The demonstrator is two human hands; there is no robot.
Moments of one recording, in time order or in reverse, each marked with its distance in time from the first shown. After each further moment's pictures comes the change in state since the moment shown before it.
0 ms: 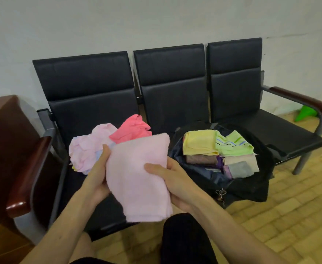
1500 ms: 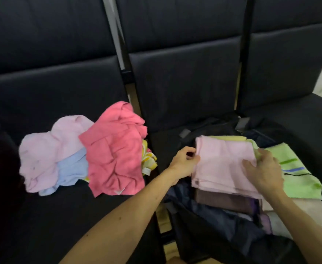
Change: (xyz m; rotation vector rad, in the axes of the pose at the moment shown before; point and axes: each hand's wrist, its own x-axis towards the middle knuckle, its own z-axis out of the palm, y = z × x) left_hand 0.375 -0.173 0.167 0.846 -0.236 -0.066; right_hand 0.254 0.011 -0.371 -1.003 0.953 0.118
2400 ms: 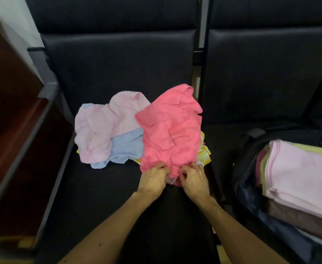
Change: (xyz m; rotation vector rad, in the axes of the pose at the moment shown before) left_hand -0.069 -0.179 -0.197 0.941 0.265 0.131; right_hand -0.151 -0.112 0.283 -0.322 -0.493 -0.603
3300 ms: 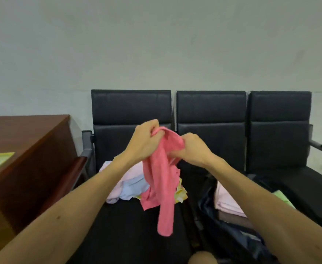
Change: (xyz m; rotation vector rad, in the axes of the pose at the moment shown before) left_hand -0.186 0.145 -0.350 -0.541 0.711 0.347; right_hand -0.201 -0.187 -0.340 0.119 0.211 -0.387
